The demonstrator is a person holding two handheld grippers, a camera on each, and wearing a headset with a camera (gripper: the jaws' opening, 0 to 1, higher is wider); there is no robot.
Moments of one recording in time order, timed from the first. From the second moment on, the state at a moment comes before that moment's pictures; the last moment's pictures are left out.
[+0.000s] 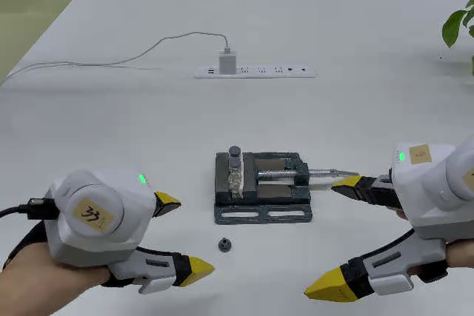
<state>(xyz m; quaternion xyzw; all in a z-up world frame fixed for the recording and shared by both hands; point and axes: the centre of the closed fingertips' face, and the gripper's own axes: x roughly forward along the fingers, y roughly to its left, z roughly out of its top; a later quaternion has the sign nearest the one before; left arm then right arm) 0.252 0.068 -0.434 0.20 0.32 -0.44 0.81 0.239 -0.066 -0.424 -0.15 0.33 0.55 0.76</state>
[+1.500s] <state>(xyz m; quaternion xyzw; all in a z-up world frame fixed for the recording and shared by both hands) 0.261 0.035 -0.482 0.30 0.46 -0.49 0.68 0.216 -0.105 -0.440 -0.09 0.35 0.50 0.79</state>
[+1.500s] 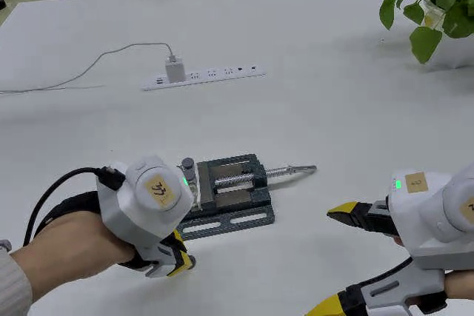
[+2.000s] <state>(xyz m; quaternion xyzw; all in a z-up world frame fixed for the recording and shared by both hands) 0.260 0.033 -0.487 0.31 0.47 -0.49 0.66 0.213 -0.105 -0.441 -0.09 0.35 0.50 0.79</state>
